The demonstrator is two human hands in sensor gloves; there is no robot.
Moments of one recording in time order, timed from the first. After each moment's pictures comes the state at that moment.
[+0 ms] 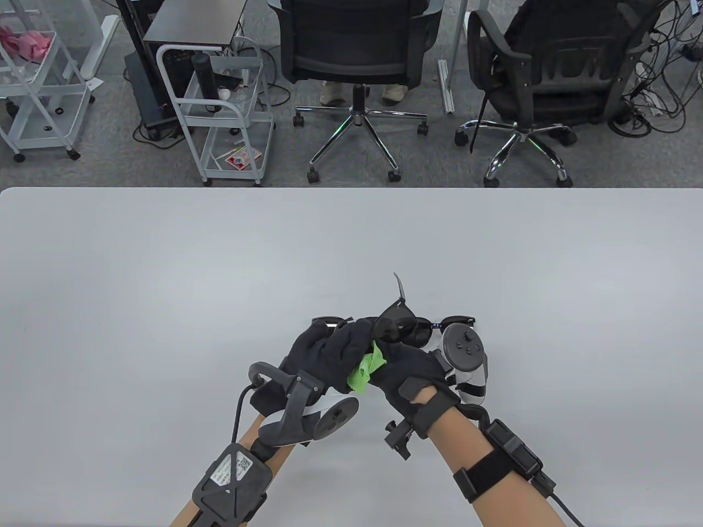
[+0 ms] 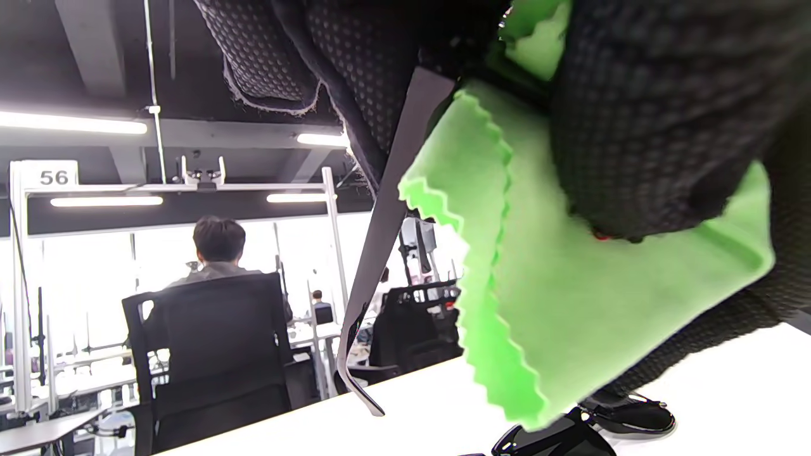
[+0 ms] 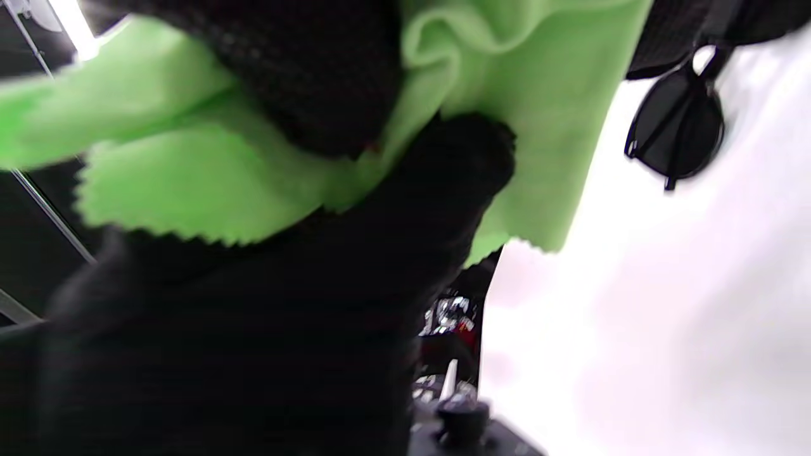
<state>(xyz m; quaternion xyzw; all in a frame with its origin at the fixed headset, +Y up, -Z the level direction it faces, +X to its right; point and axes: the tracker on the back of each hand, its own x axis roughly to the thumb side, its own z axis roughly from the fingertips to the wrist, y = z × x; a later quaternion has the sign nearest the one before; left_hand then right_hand) -0.093 -0.642 -0.238 0.25 -0.27 -0.04 0.93 0.086 -0.715 -0.291 0.16 0.09 0.73 0.66</state>
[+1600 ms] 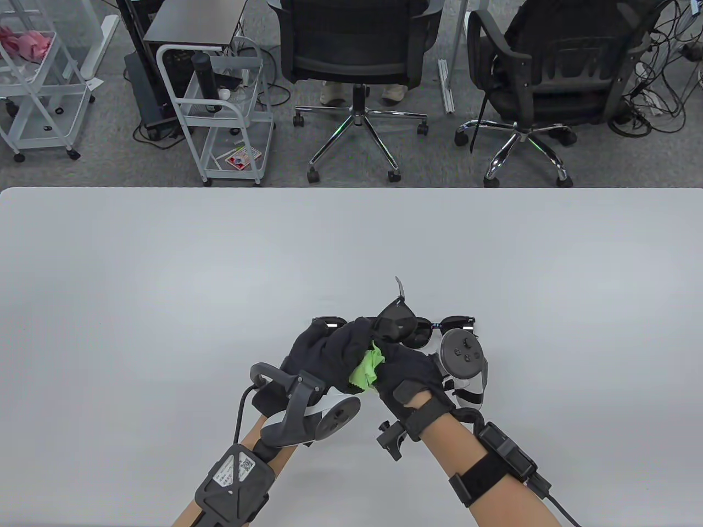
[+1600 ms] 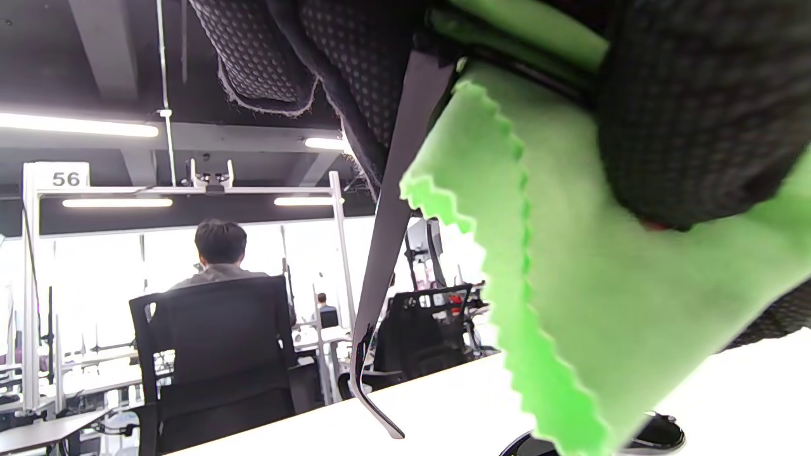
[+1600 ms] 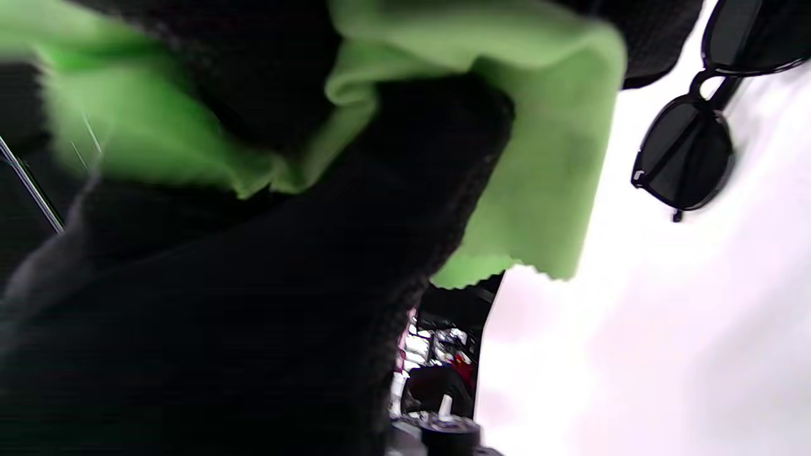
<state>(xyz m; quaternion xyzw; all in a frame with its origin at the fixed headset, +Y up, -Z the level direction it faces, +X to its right) -0.094 -0.639 -0.239 0.25 -0.26 -0.02 0.93 0.083 -0.715 -0.284 0.15 0.06 0.72 0.67</state>
